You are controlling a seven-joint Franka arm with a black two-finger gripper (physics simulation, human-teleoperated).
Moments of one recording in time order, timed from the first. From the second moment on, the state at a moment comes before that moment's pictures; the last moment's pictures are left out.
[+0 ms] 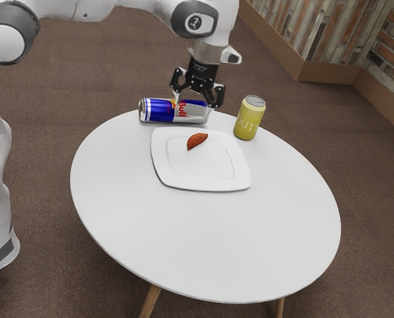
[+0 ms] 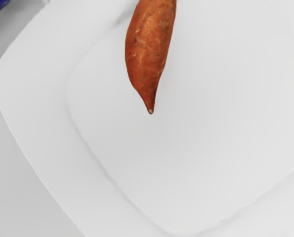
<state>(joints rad) -0.13 -0.07 0.30 -1.77 -0.03 1.65 -0.65</state>
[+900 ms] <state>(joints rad) -0.10 0.10 0.34 -1.85 -0.12 1.93 0.05</state>
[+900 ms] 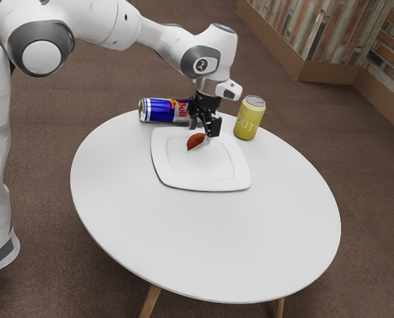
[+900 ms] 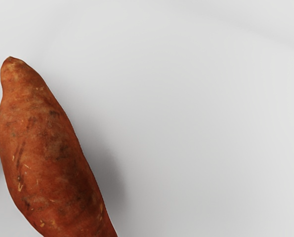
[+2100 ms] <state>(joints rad) -0.03 0.18 0.37 -1.86 -0.27 1.97 -0.02</state>
